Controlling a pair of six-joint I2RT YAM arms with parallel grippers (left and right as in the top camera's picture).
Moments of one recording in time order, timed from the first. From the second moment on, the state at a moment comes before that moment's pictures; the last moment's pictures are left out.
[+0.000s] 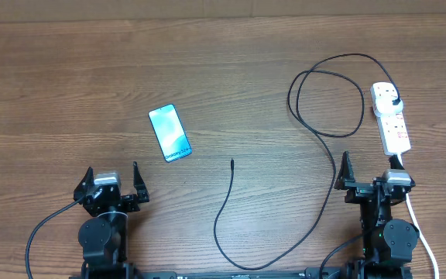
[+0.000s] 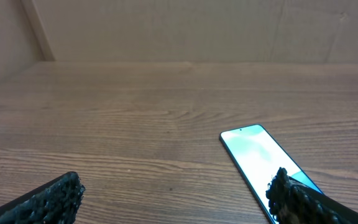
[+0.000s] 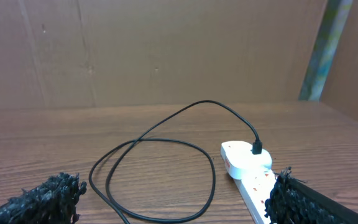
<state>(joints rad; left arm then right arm) 0.08 0.11 0.01 -0.08 -0.05 0.02 -0.11 0.01 0.02 -0.04 -0.03 -0.01</state>
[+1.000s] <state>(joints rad) 0.08 0.11 0.01 -0.08 -0.03 0.02 -0.11 0.01 0.02 -0.03 -0.03 -0.01</state>
